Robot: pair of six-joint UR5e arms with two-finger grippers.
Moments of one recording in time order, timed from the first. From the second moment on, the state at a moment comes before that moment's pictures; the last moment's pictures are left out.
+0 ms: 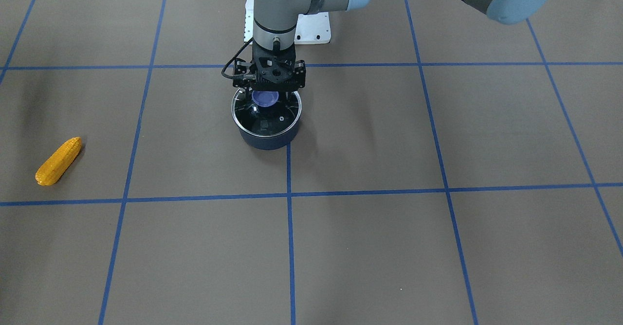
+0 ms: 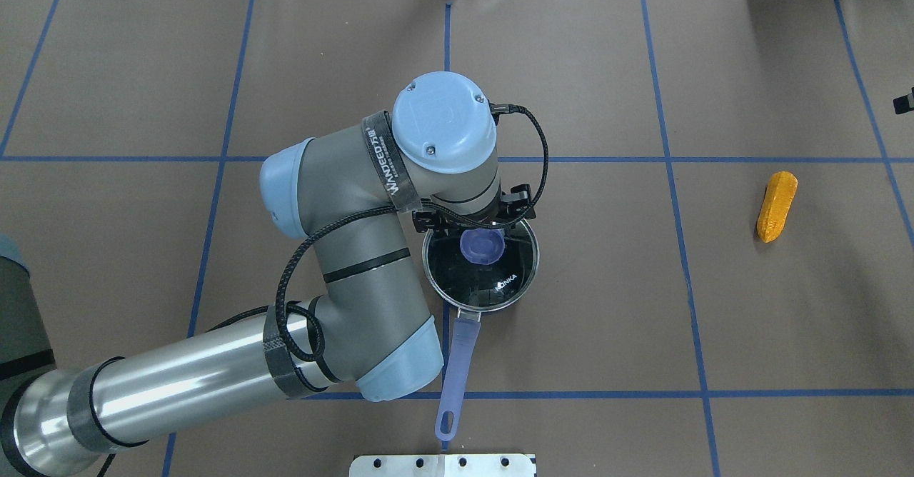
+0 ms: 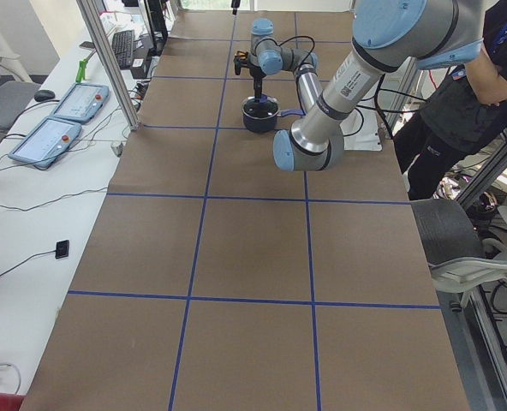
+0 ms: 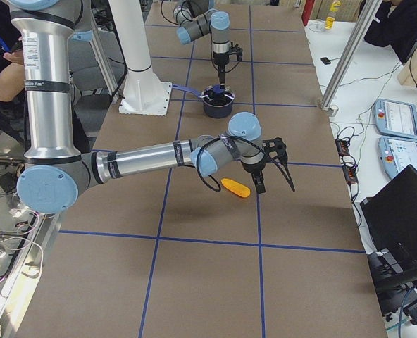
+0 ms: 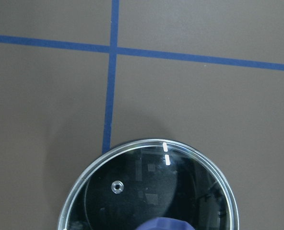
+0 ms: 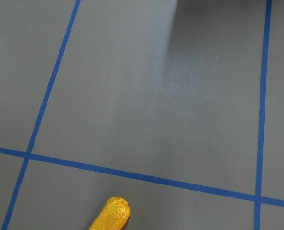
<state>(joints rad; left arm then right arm) -0.47 -2.53 -1.59 -1.50 -1.84 -1.36 1.39 -1.57 1.77 -1.18 2.31 0.37</state>
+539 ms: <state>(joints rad) -0.43 -2.55 -1.55 -1.47 -1.77 -1.37 1.39 -1.57 1.77 -1.18 2.31 0.37</state>
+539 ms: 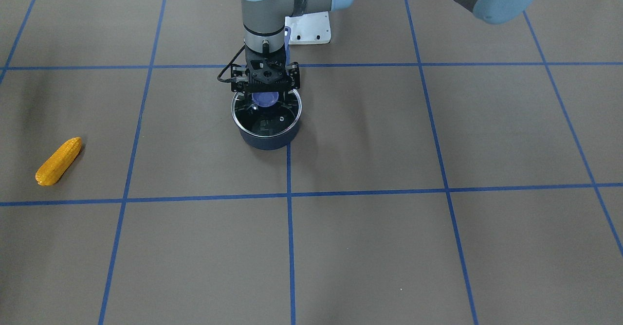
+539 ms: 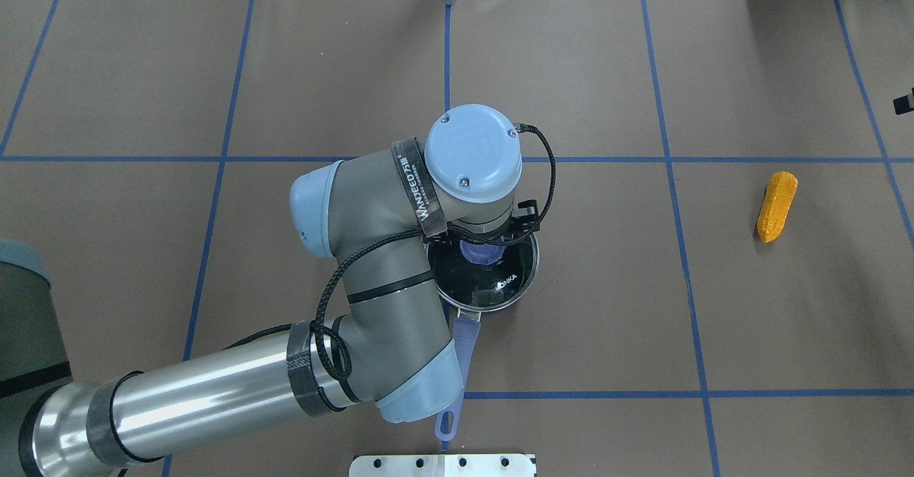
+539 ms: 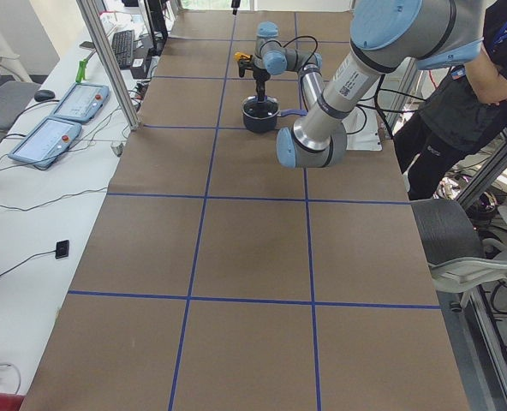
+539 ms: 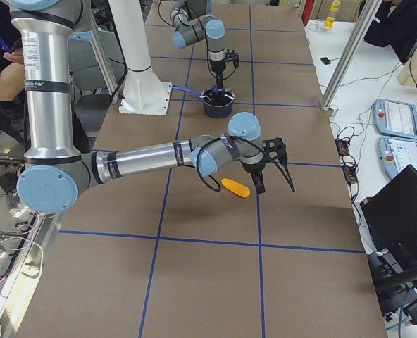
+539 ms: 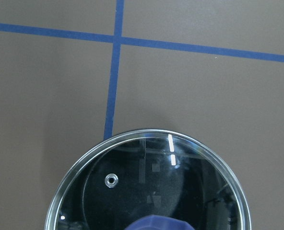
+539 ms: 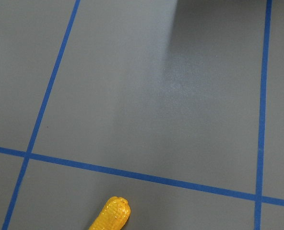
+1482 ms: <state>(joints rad) -0.43 -2.53 -1.64 -1.41 -1.77 -1.33 1.39 -1.56 1.77 -1.18 2.31 0.37</state>
